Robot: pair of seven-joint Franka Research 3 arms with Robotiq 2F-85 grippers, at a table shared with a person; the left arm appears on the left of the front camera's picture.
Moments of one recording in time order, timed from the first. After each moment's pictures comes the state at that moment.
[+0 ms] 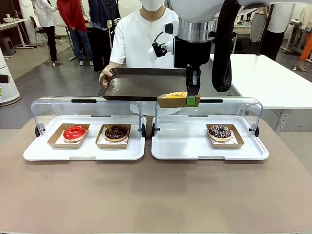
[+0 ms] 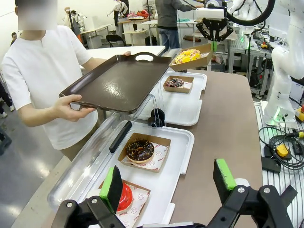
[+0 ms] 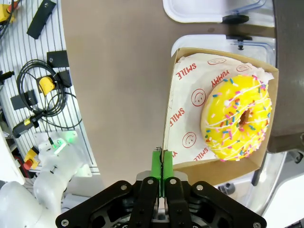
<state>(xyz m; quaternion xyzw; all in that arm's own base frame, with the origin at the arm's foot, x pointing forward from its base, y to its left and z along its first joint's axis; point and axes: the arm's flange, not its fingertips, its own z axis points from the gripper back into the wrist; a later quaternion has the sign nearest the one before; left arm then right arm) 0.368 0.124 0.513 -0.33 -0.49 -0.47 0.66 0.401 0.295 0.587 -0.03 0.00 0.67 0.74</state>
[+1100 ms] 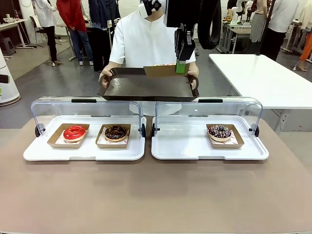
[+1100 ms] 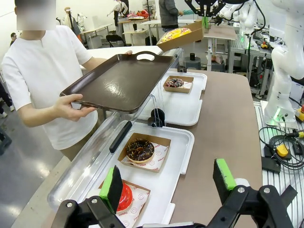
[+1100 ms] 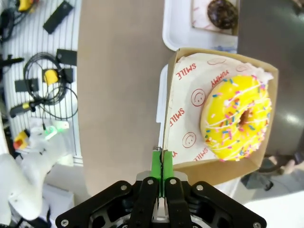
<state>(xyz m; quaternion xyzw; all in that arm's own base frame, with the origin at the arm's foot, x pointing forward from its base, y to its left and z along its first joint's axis) 0.368 0.124 0.513 -0.33 -0.49 -0.47 0.66 0.433 0.319 0.673 0.00 -0.03 0.75 0.66</state>
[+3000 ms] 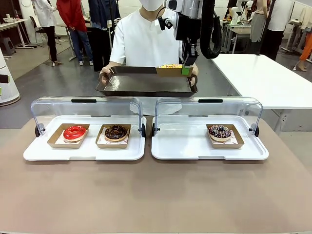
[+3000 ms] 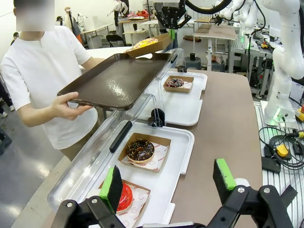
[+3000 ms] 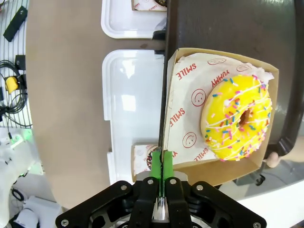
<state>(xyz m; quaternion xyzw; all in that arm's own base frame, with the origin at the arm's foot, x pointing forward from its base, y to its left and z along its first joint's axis) 0.368 0.124 0.513 -0.33 -0.49 -0.47 0.66 0.537 0.281 0.622 -0.03 -0.07 0.72 0.69</state>
